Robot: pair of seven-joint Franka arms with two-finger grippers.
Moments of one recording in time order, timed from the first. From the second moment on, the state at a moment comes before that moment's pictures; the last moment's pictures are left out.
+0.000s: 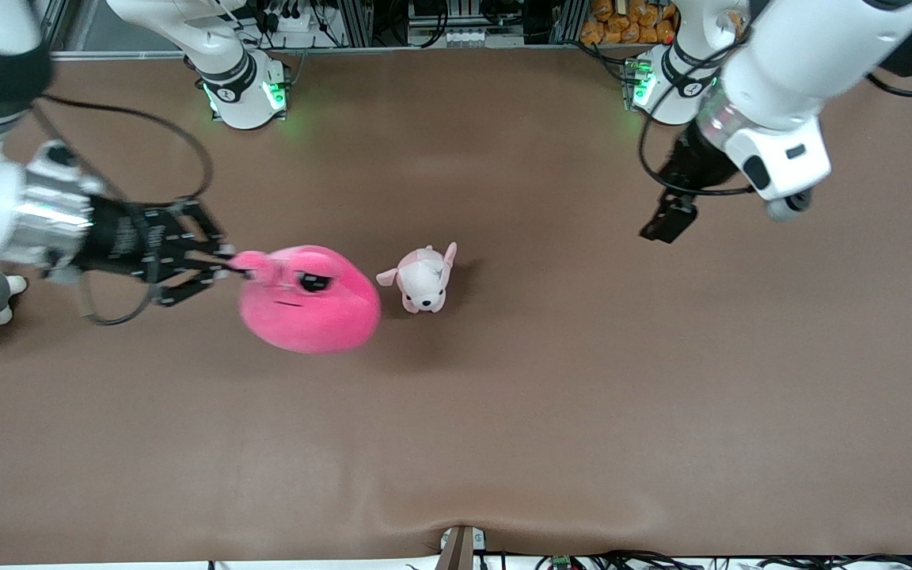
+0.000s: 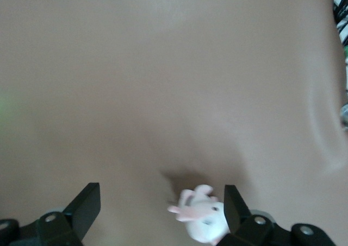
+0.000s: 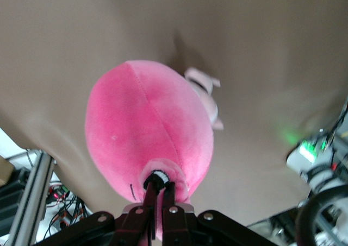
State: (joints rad) left arm -0.14 0.10 -0.26 -1.47 -0.05 1.56 -1.50; right arm 0.13 0.35 -0.05 -1.20 0.61 1.49 1.92
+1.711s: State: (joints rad) left arm -0.20 -0.06 0.06 -1.53 0.07 1.43 -0.27; right arm -0.34 0.51 -0.02 -1.36 0.41 1.40 0.79
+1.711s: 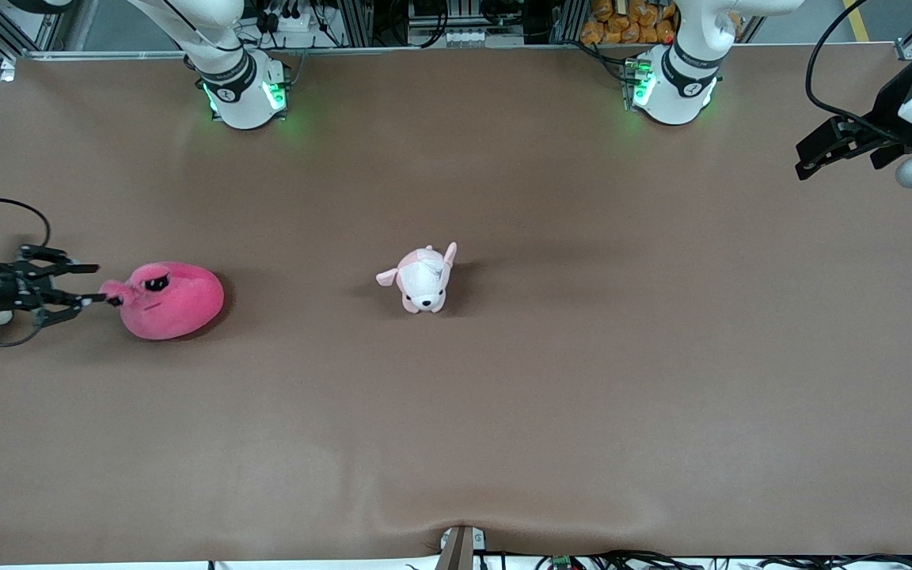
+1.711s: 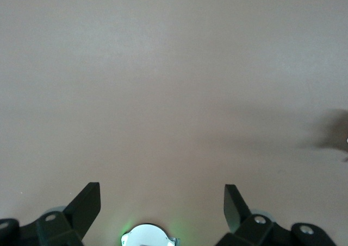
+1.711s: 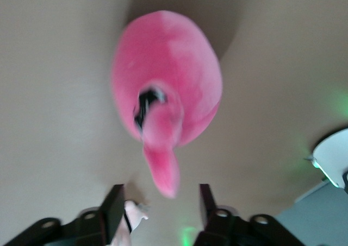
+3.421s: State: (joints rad) left arm -0.15 -0.12 0.07 -1.57 0.07 1.43 -0.27; right arm 0.02 -0.20 -0.01 -1.64 -0.01 1.42 -0.05
